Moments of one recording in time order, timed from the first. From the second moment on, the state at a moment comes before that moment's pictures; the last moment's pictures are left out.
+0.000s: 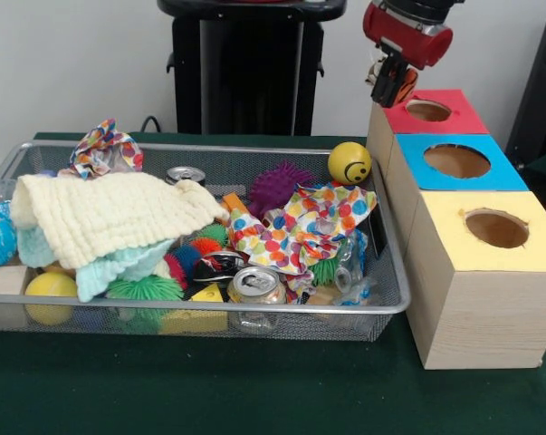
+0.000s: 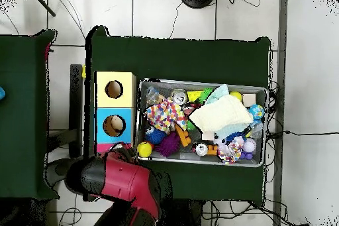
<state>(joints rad) 0.42 -0.66 -0.48 1.89 0.35 0.48 2.40</state>
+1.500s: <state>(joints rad) 0.57 -0.56 -0.52 1.89 0.48 0.44 2.52</state>
